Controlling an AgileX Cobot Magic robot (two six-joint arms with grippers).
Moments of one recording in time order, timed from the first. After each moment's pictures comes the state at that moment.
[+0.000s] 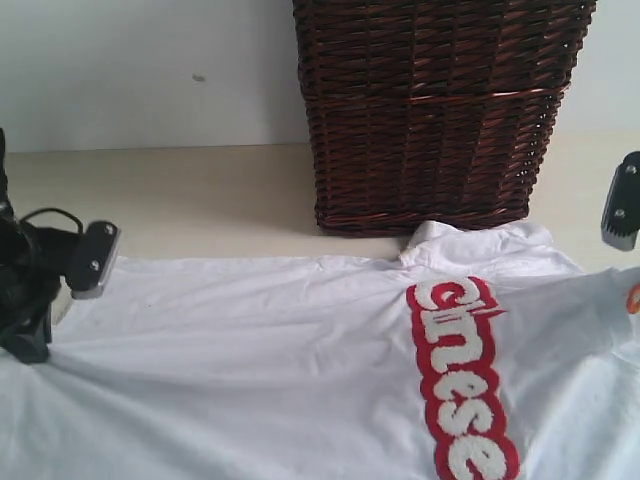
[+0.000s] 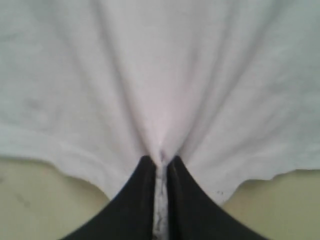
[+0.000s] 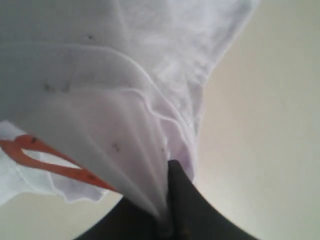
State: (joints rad) left arm -0.23 1.76 -1.01 0.04 0.94 1.26; right arm -0.06 1.51 -0.84 -0.12 0.66 -1.01
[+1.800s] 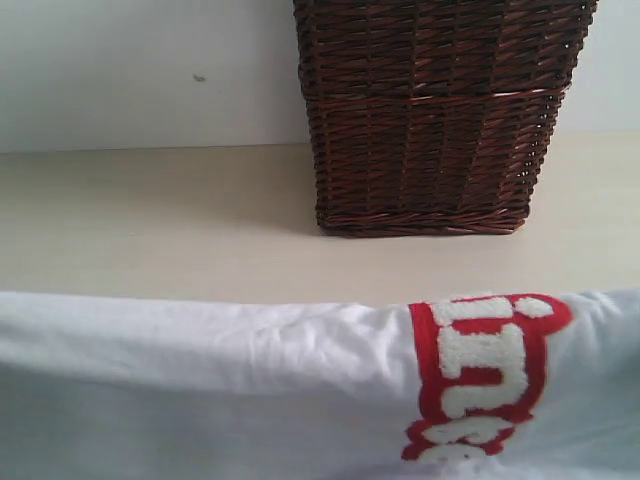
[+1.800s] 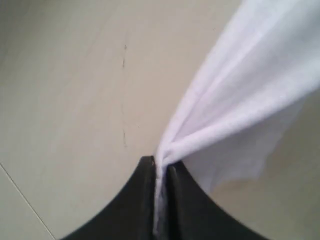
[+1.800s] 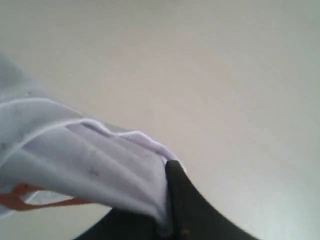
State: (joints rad) left arm -0.23 0.84 -0.79 0.14 1.08 0.72; right arm 0.04 0.74 -0.74 -0.06 1.04 -0.53
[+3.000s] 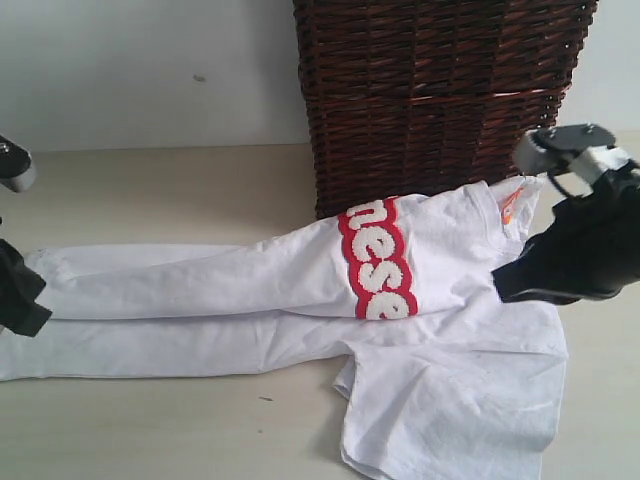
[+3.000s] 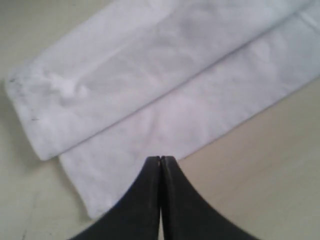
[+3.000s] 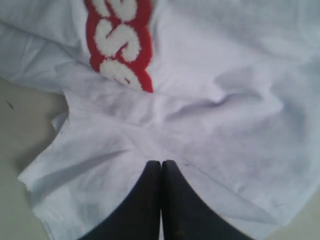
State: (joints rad) left arm -0.22 1.32 -0.73 -0.10 0.57 0.48; right arm 0.15 1.45 -0.73 0.69 0.61 -0.79
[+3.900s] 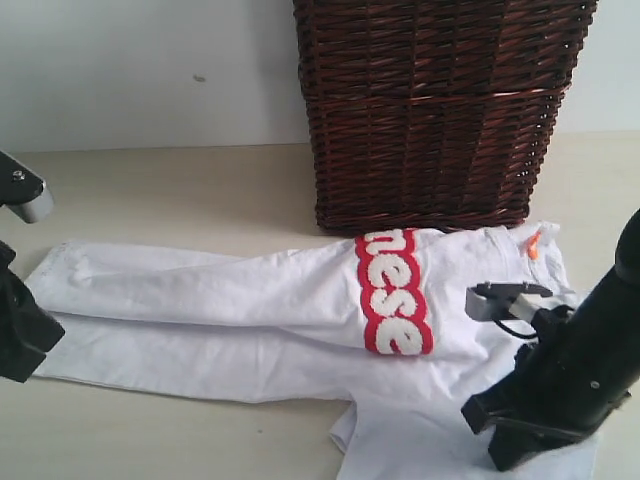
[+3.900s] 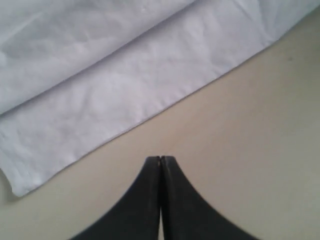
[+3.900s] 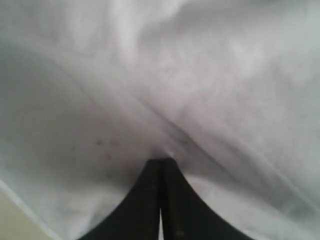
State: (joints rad) left arm -0.22 1.30 -0.73 -0.32 0.76 0.70; right arm 0.24 1.75 -0.63 0.58 0.69 -0.54
